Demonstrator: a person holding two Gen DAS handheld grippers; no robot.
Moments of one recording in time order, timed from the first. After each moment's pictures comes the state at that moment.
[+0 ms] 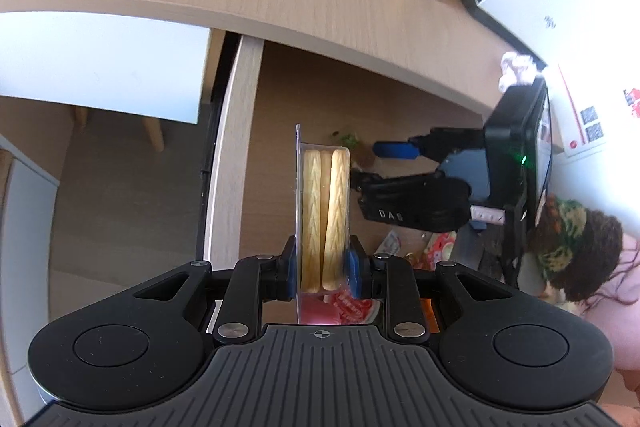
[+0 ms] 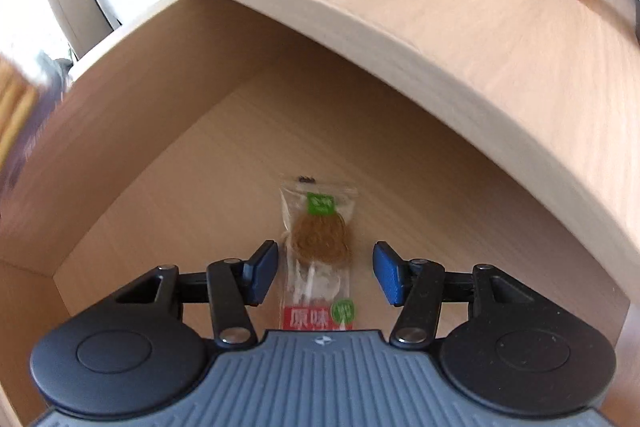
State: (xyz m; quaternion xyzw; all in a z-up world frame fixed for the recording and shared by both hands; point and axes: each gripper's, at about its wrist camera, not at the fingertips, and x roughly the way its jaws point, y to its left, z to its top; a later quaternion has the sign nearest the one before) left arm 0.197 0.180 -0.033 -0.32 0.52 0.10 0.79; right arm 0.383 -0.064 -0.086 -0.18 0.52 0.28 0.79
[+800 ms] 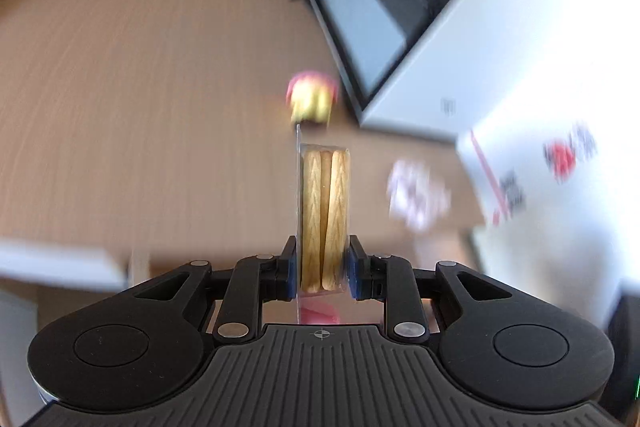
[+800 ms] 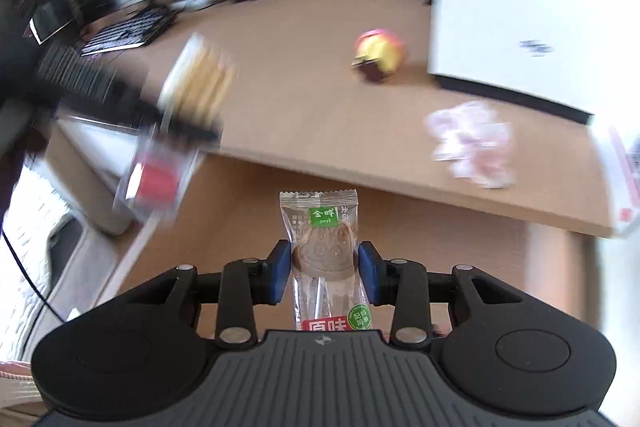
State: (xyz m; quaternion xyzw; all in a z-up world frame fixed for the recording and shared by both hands) left arm 0.297 0.183 0.057 -0.27 0.41 0.05 0.87; right arm 0.287 -0.137 0.062 -0.01 0.43 0.16 0.89
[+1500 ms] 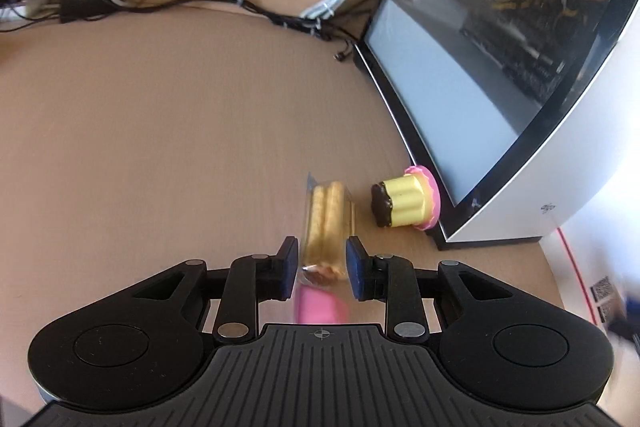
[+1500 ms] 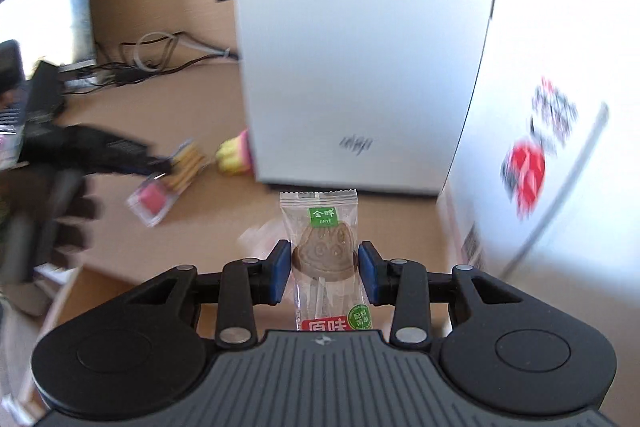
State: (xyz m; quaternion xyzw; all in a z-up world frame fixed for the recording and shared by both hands) left arm 0.377 0.223 0.015 -0.24 0.35 0.14 0.89; right arm 0.331 -0.245 0.118 -0.02 0.35 0.01 0.94
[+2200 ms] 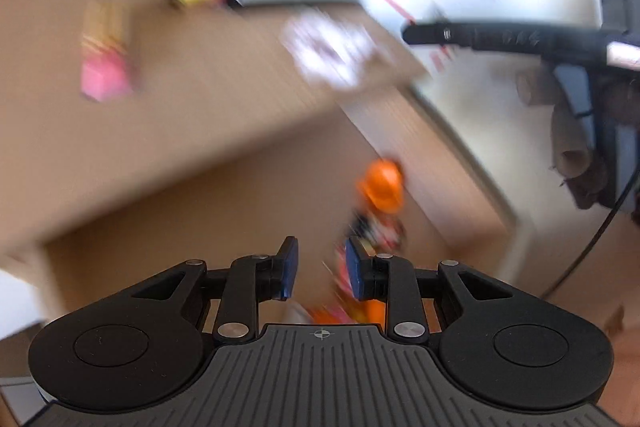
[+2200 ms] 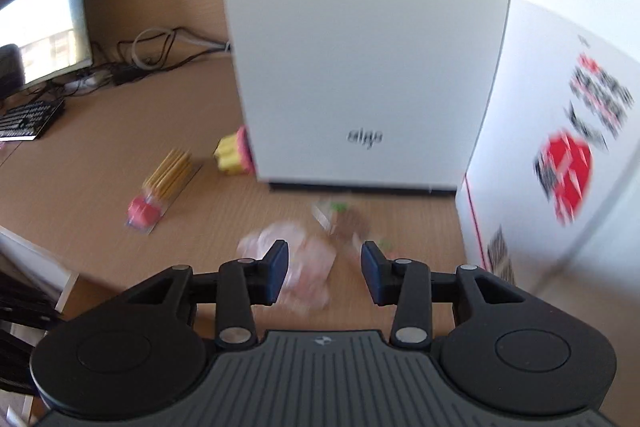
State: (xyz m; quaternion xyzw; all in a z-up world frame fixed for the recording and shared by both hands) left arm 0.303 0.104 -0.017 -0.14 0.49 -0.13 0.85; right arm 0.337 -0.246 0.097 0.01 0.38 0.03 0.93
